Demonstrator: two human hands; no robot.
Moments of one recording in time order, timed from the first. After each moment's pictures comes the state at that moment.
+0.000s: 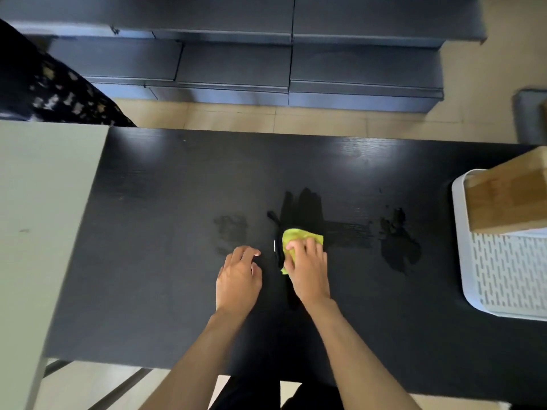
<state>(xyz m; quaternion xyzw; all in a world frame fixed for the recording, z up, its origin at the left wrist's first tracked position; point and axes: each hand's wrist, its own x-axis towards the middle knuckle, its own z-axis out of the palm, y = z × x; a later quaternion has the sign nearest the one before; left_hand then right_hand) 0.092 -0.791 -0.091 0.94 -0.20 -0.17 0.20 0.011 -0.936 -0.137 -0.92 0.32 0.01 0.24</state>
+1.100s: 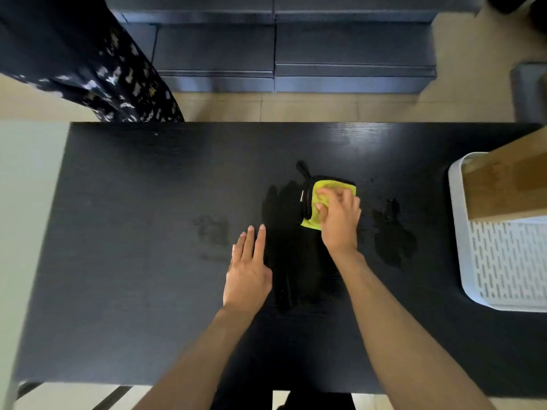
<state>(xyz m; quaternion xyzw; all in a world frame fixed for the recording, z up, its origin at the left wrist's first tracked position) 0.081 -0.833 -0.127 0.92 -0.31 -0.19 0.14 0.040 -1.059 -0.149 -0.88 0.40 -0.07 0.26</state>
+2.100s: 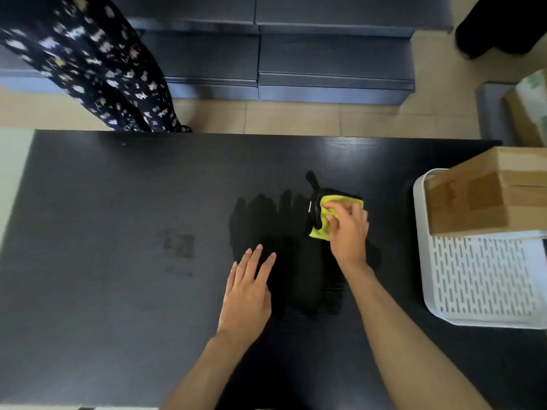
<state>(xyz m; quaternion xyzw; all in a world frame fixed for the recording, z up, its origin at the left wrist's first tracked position) 0.030 -0.880 -0.109 0.89 -0.37 -0.21 0.15 -0.013 -1.135 -0.149 -0.86 0.42 -0.09 0.28</state>
